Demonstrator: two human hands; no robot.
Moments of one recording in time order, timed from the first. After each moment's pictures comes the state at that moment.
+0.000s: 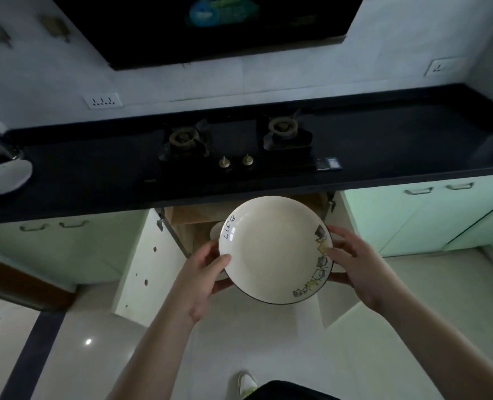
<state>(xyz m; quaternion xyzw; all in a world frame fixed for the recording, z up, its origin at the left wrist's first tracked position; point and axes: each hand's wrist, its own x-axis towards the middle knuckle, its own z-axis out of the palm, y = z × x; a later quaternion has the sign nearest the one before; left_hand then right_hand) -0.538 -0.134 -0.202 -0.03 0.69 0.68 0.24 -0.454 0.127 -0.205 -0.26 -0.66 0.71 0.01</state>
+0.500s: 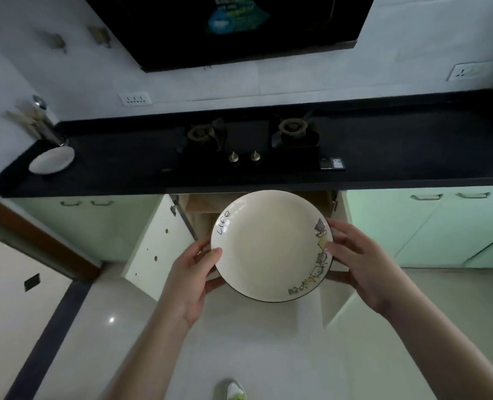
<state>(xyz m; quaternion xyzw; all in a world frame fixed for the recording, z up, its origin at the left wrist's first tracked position) -0.445 -0.107 -0.170 -0.11 0.66 0.73 0.14 -0.393 0.159 -0.170 -0.20 -0.63 0.75 -0.03</state>
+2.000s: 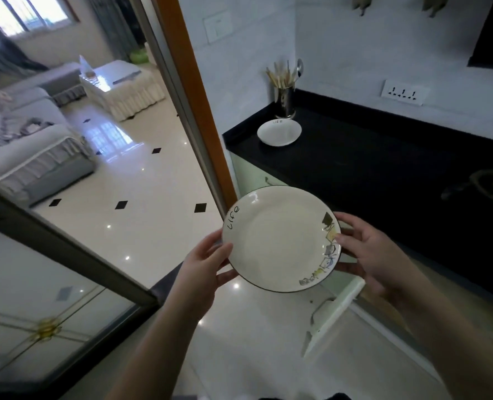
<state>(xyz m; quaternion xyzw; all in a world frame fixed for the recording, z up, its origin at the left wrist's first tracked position) -0.611 -0.555 -0.166 -0.32 0.57 0.74 -0.11 -0.761 -0.324 -0.173 0.05 -0.66 0.69 -0.31</state>
